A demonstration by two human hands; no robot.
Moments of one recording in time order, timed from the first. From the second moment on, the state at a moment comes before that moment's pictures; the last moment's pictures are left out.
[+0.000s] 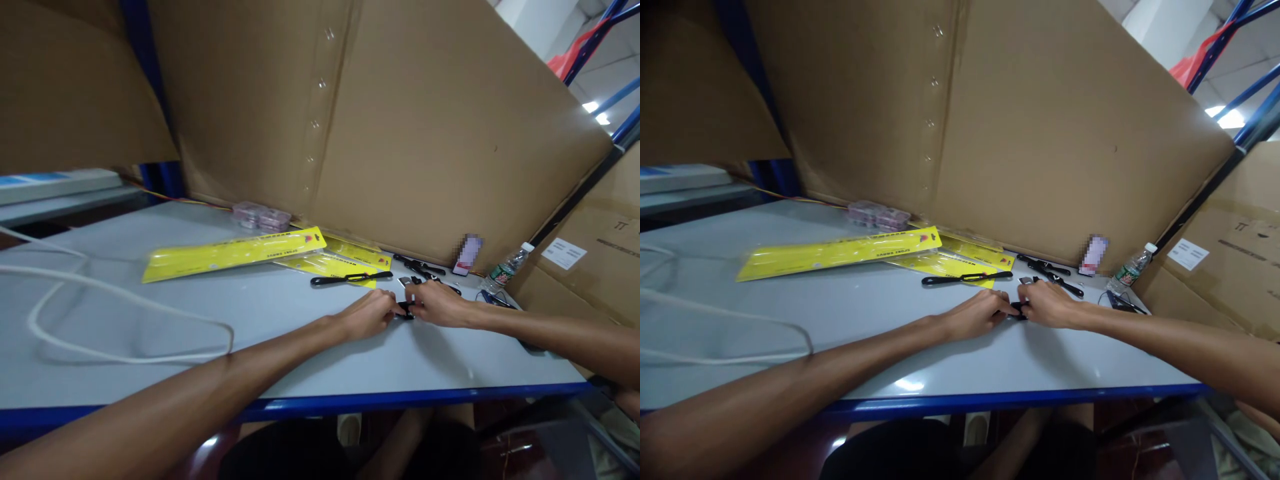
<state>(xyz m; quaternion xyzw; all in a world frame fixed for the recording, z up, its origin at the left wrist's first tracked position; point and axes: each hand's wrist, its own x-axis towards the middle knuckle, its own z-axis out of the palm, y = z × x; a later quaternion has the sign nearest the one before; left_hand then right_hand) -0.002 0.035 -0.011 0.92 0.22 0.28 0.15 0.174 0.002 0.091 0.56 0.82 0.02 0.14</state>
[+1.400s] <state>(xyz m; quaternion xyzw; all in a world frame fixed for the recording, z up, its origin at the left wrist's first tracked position) -0.011 0.032 -0.011 0.91 0.28 0.28 0.09 0.230 0.016 0.031 0.35 0.94 0.05 -0.04</state>
